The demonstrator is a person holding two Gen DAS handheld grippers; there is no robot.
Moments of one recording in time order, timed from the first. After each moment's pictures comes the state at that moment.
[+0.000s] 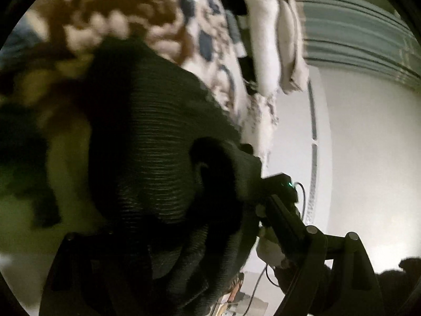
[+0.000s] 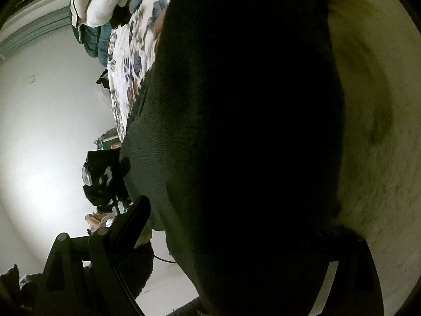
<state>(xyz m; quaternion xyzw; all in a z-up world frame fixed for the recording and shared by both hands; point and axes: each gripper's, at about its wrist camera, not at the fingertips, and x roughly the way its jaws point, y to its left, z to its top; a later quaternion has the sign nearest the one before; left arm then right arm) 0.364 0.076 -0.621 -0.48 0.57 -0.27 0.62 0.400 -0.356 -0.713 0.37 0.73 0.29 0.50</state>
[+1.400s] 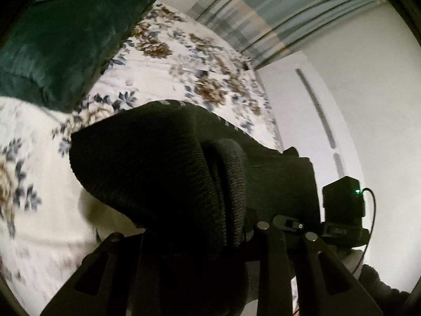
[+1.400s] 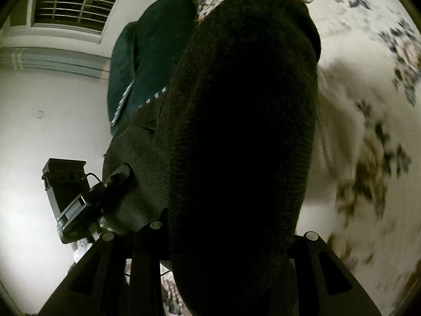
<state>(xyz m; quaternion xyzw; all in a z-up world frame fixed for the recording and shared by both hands) 0.726 0.020 -0.394 -0.24 0.54 -0.26 0.77 0.720 -0.330 -0.452 0.34 0.59 0.19 0.70</state>
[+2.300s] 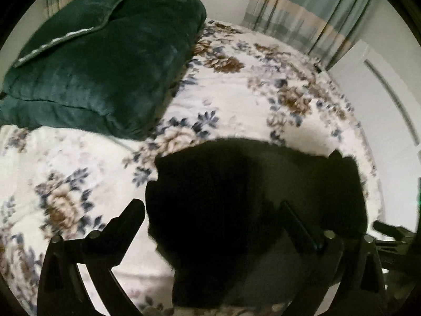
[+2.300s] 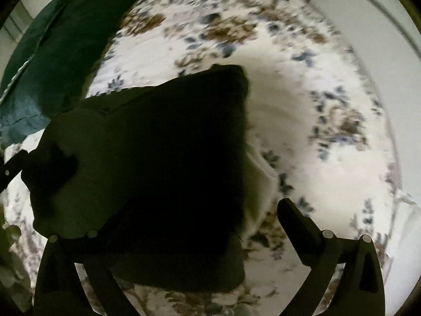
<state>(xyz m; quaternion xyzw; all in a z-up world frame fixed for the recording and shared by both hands) 0.730 0.018 -0.426 -0.07 0.53 -0.06 0.84 0.726 -0.289 -0.469 0.04 0.61 -0.08 0.79</state>
